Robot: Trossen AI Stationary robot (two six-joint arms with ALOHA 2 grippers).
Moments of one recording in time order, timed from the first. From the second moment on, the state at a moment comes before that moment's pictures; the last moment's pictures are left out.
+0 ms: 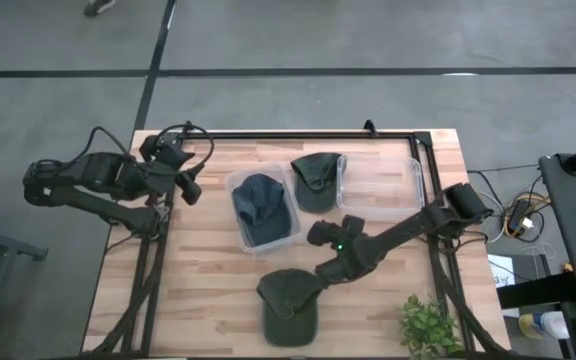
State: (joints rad) left arm -0.11 0.84 1.20 -1.15 -0.77 -0.46; right arm 0.40 1.89 1.24 -0.89 0.93 2.30
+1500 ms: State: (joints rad) left arm -0.11 0.84 1.20 -1.14 -0.77 -0.48; right arm 0.29 1.68 0.98 -0.68 0.96 2.27
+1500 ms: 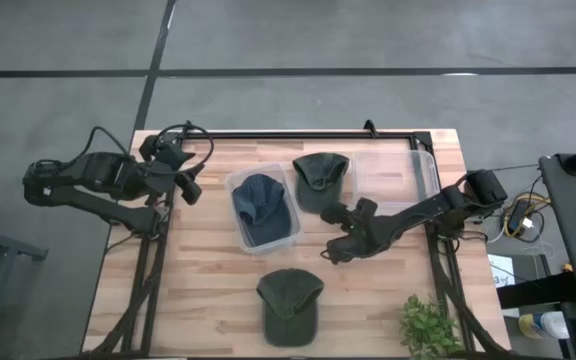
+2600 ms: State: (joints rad) left arm -0.11 0.83 1.19 -1.15 -0.75 -0.47; right arm 0.16 1.74 1.00 -0.64 0.81 2.28
